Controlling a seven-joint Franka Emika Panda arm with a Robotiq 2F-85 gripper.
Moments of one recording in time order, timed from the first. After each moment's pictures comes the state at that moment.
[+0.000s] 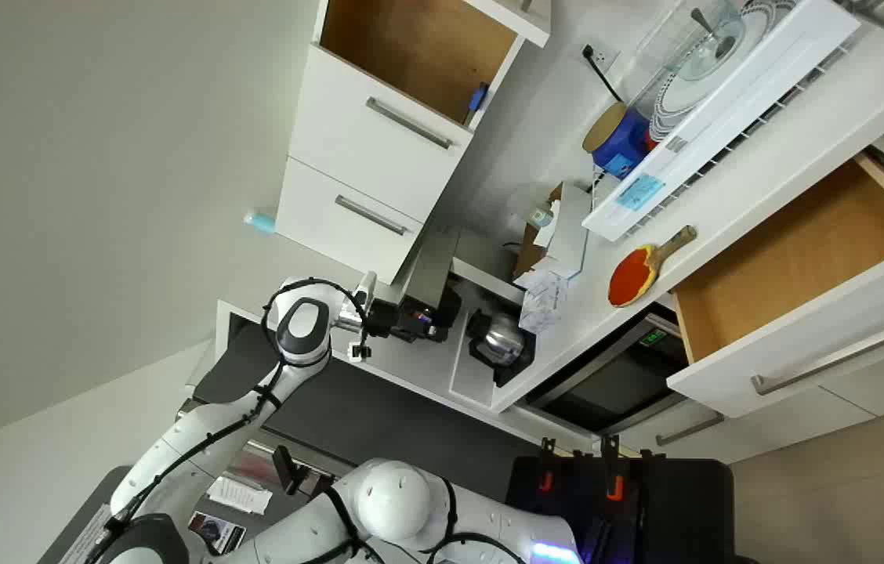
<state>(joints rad) -0.05 -0.88 0.19 -2.70 -0.04 1.91 0.34</state>
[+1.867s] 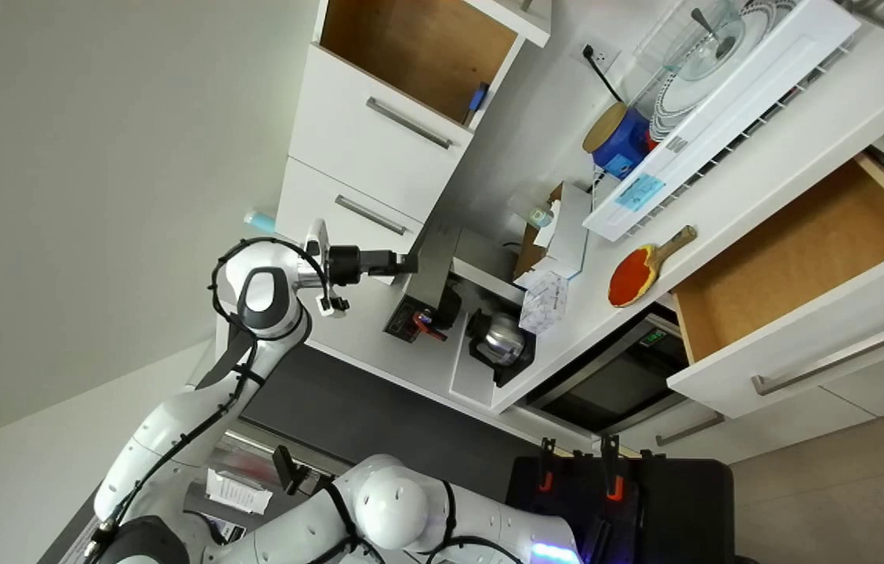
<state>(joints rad) -0.17 -0.85 0.07 -2.51 -0.23 2.08 0.27</state>
